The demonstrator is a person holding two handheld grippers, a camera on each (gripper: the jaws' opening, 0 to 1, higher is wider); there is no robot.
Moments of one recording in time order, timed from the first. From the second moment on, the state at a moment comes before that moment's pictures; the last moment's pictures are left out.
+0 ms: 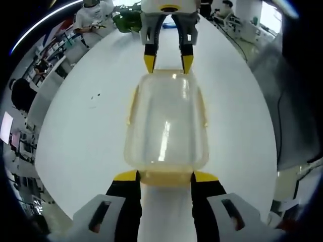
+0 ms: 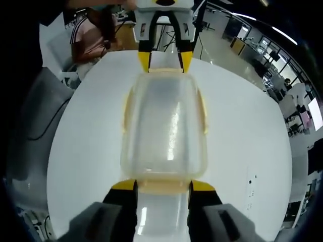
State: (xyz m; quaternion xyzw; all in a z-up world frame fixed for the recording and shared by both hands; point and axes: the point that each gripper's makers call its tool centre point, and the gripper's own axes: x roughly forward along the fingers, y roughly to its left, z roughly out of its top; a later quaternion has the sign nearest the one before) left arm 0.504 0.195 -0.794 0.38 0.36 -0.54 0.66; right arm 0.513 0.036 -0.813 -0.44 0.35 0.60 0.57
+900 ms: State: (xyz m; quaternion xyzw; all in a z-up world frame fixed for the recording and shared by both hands) left arm 0.508 0.151 -0.791 0.40 0.37 -0.53 0.65; right arm 0.514 -0.008 -0.812 -0.43 0.35 0.60 0.58
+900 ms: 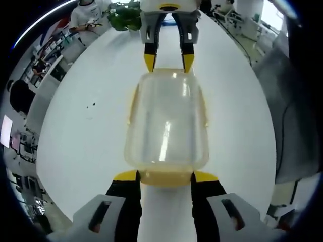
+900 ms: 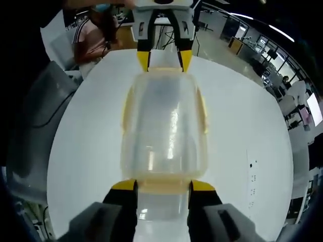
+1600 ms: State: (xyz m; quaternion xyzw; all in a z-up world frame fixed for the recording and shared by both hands) left arm 0.509 0.120 -0.793 0.39 0.38 -0.53 0.65; right arm 0.515 -0.040 -0.810 -0.44 0.35 0.59 0.58
